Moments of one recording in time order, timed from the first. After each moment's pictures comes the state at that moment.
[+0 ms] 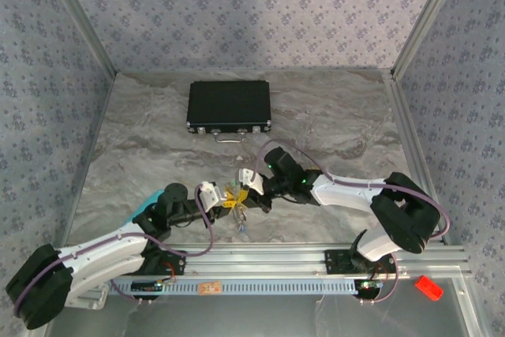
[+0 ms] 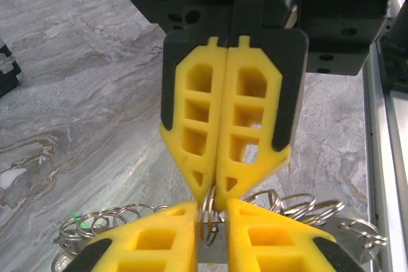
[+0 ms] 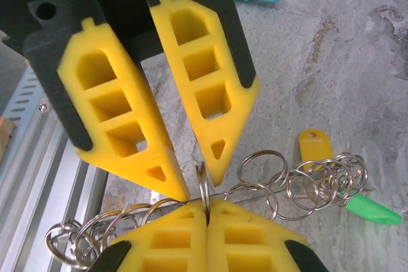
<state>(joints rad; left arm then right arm) -0.81 0.78 0.10 0.35 0.37 0.13 0.87 1.48 0.71 0.06 -0.64 -0.36</state>
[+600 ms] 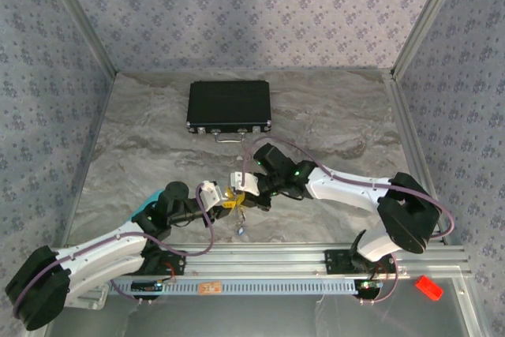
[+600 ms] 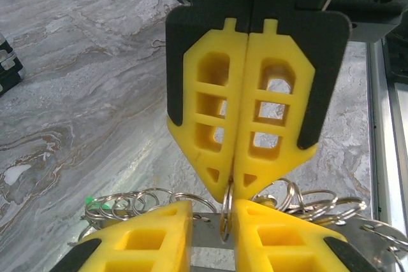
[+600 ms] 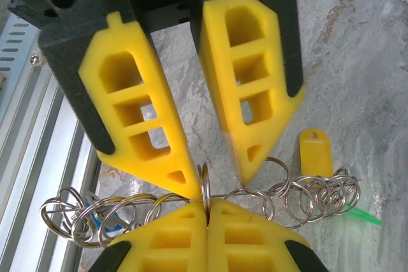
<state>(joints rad) -0.81 0.78 0.13 0.28 0.37 0.15 0.93 1.48 0.89 -0.28 -0.53 -0.53</state>
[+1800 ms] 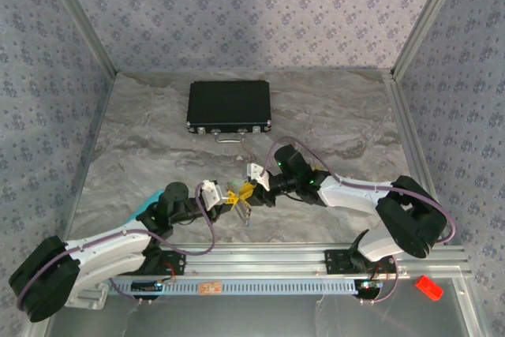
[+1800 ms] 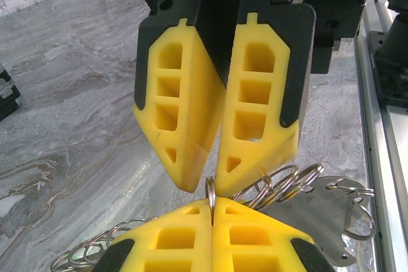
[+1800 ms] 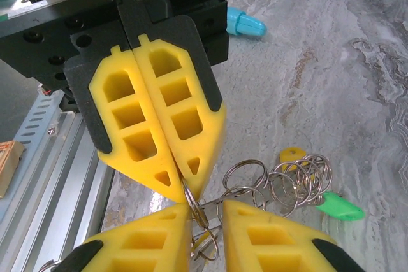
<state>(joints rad) -0.81 0.87 0.10 0.49 0.40 0.12 0.81 1.43 0.63 0.23 -0.73 -0.29</state>
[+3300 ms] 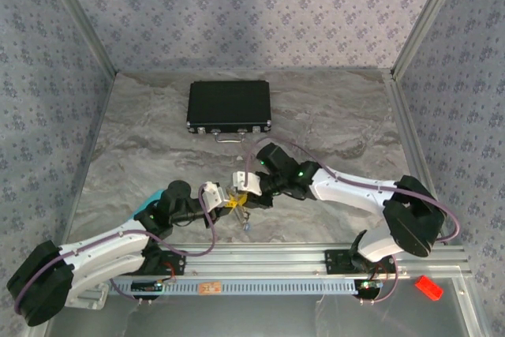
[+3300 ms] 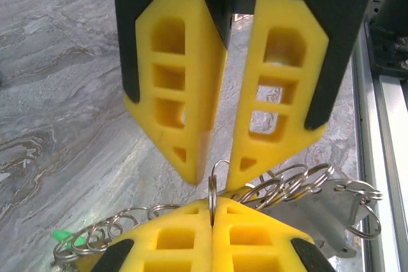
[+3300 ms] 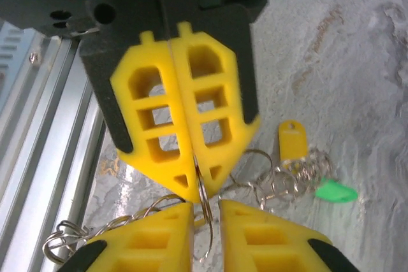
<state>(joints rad) -0.81 0.82 0.14 0.29 0.41 0.17 0.90 1.43 0.84 -0.23 -0.54 -0.53</state>
